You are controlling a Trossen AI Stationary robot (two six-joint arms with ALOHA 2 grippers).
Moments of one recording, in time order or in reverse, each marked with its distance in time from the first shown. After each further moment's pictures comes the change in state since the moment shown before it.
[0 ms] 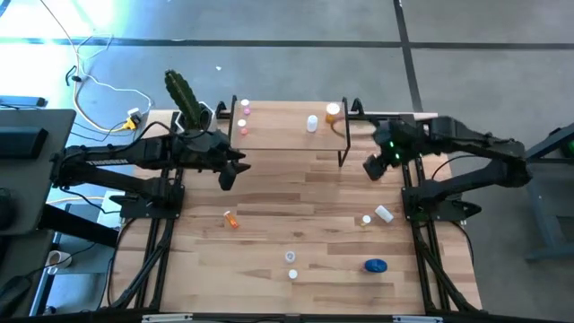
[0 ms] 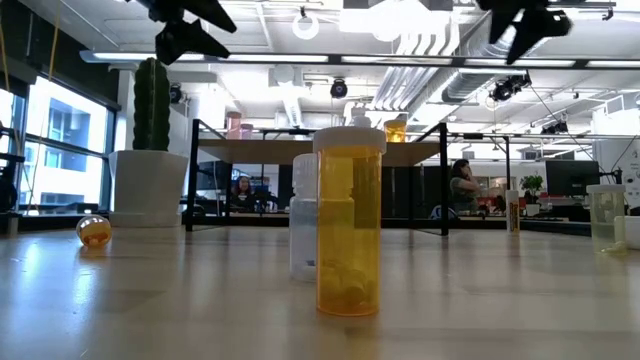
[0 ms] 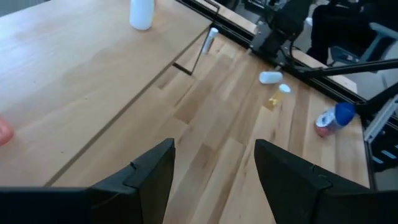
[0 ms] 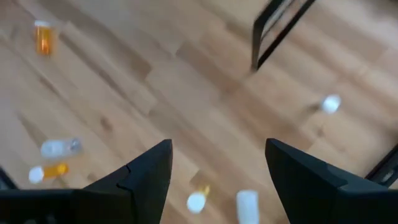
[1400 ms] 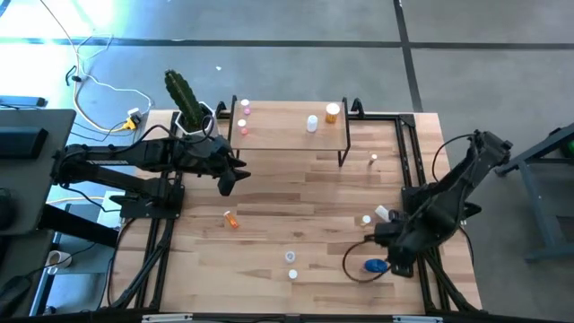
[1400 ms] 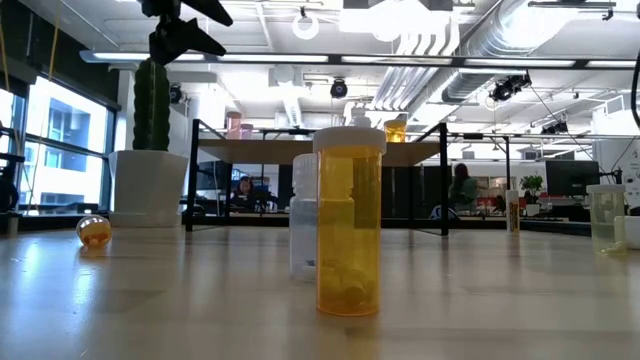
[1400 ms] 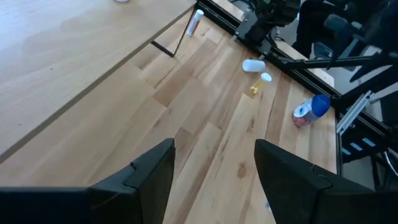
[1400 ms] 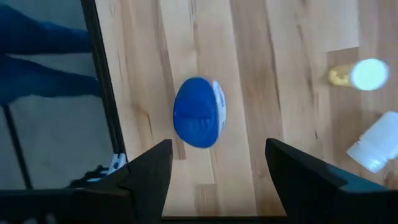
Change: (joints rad) left arm -0.051 0.006 0.000 -0.019 0.030 -0.108; right arm 0.944 0.155 -0.240 0.255 -0.071 0.207
